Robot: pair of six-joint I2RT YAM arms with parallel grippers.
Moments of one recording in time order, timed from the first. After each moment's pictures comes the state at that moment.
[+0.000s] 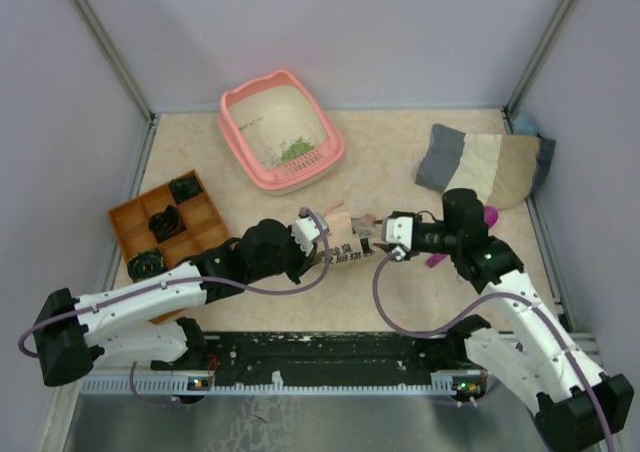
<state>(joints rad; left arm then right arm) -1.04 1.08 0.73 -0.15 -0.04 -0.06 0.36 0.79 0.77 -0.44 -0.82 -0.92</state>
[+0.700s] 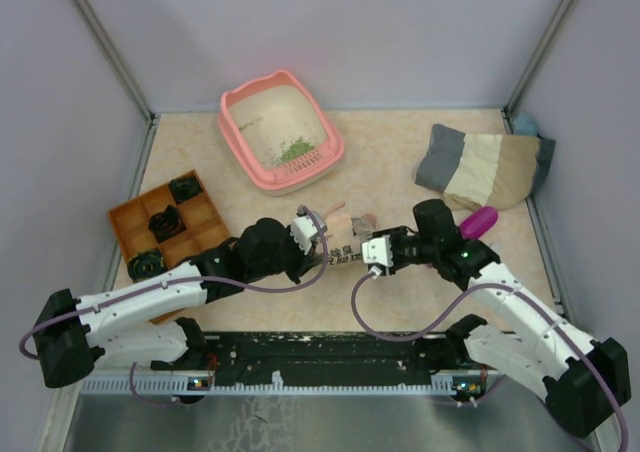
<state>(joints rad) -1.01 1.08 0.71 -0.11 0.01 -0.09 0.54 0.88 0.65 -0.46 -0.62 -1.12</state>
